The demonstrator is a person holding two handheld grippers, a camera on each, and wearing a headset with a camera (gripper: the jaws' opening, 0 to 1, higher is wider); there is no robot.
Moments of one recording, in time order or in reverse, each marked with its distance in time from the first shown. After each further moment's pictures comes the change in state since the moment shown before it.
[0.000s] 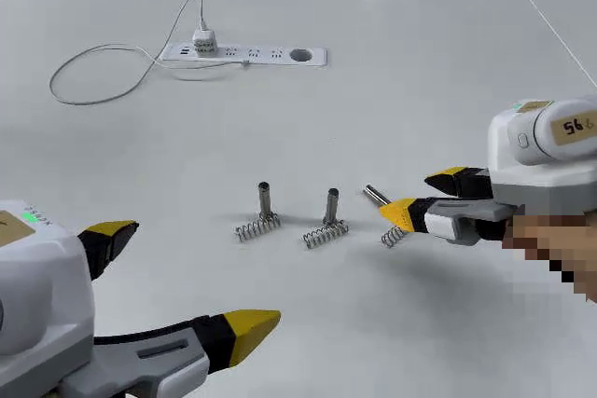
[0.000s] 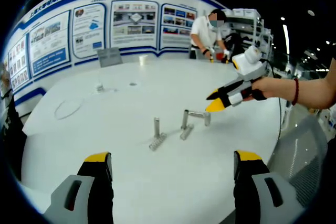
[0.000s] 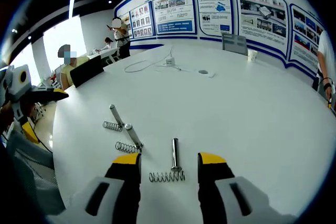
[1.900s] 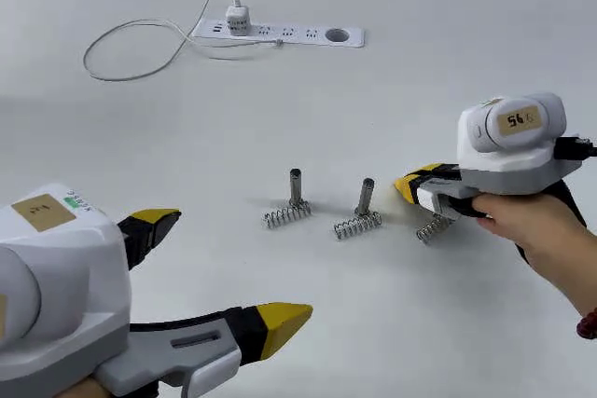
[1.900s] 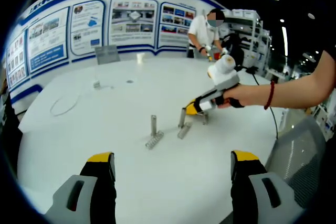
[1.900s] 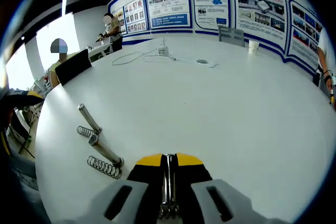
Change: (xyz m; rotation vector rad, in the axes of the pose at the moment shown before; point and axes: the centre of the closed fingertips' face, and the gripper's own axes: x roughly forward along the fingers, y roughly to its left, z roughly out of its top) left arm 0.007 -0.002 -0.004 -0.016 0.010 -0.030; right arm 0.061 -0.011 -0.004 0.034 0.034 -0.040
